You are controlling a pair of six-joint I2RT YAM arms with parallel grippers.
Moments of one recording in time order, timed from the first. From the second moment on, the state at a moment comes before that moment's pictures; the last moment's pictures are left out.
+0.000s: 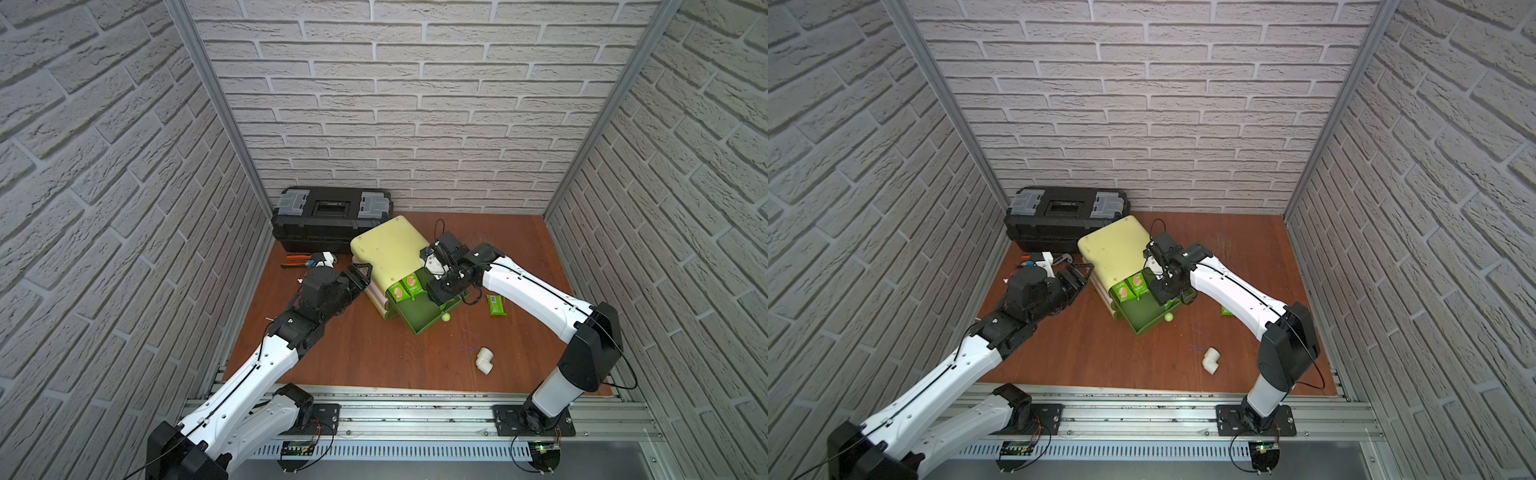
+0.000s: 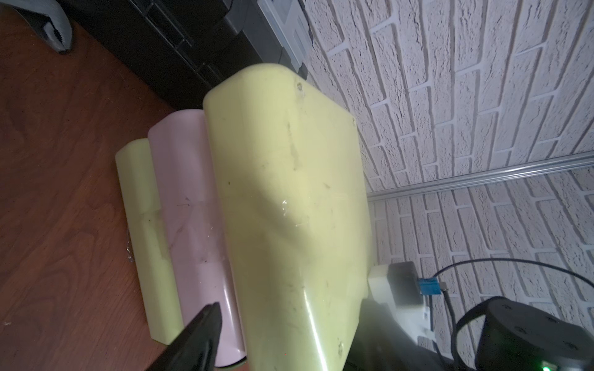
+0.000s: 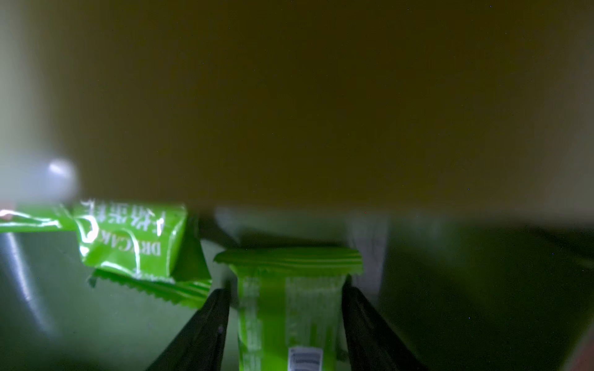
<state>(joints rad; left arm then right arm) -0.51 0.92 0.73 -0.20 0.01 -1.12 0.60 1.67 1.49 -1.06 0.02 0.06</state>
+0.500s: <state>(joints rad) -0.51 0.92 0.73 -0.21 0.01 -1.12 0.60 1.67 1.50 -1.06 0.02 0.06</state>
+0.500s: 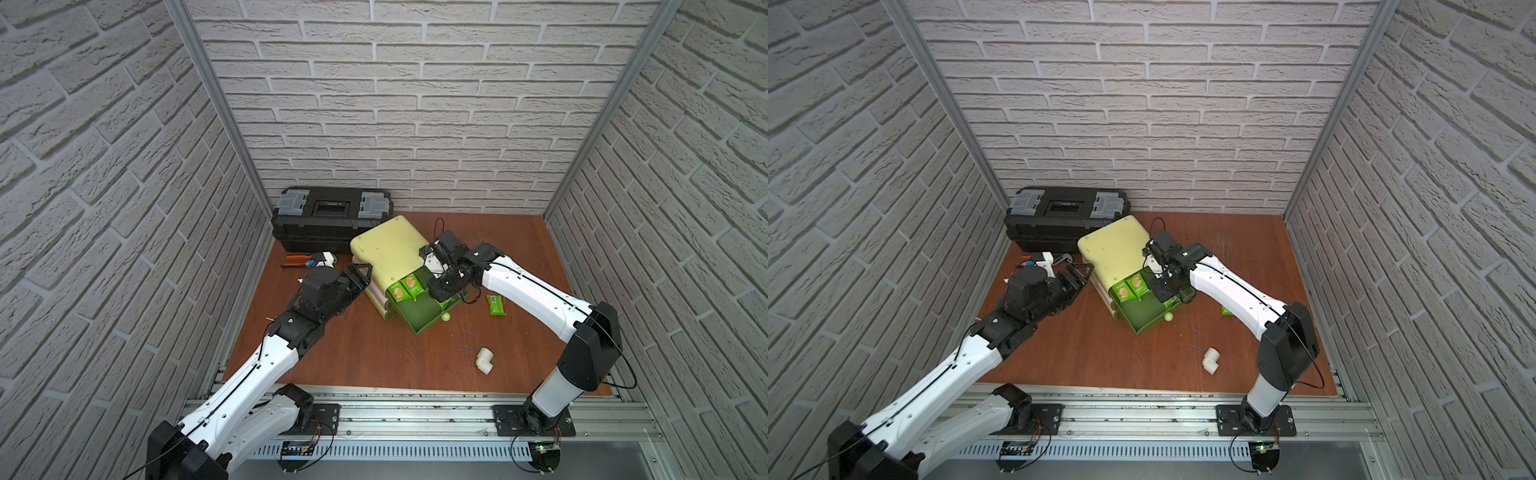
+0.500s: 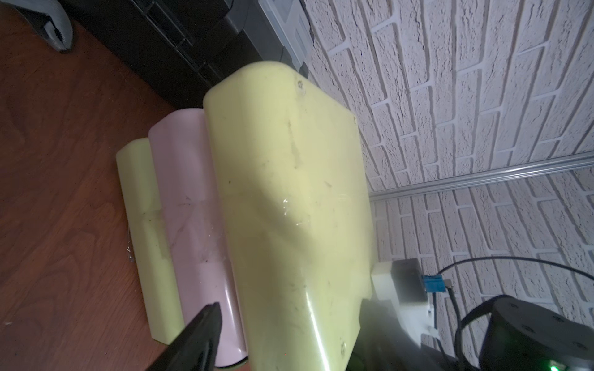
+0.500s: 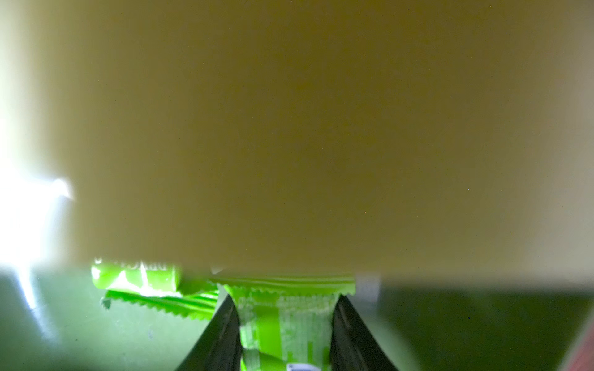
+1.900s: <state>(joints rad) -0.50 0.94 0.73 -0.25 0.01 -1.11 0.17 1.64 1.25 -0.93 -0.09 0.15</state>
